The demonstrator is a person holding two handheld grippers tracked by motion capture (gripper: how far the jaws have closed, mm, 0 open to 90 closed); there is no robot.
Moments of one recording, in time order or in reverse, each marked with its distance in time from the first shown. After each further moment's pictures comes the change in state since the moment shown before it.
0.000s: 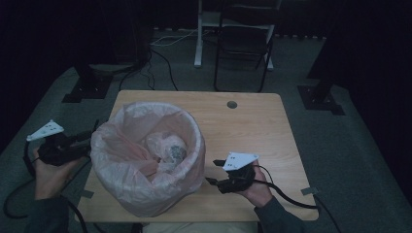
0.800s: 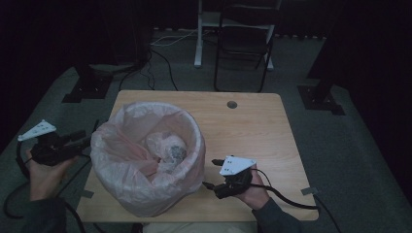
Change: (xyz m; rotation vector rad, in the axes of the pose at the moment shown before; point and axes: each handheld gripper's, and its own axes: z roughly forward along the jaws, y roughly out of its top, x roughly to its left) left arm 0.007 0.001 -0.011 -0.024 0.031 -0.035; right arm 0.011 0.001 0.004 -0.028 -0.020 -0.060
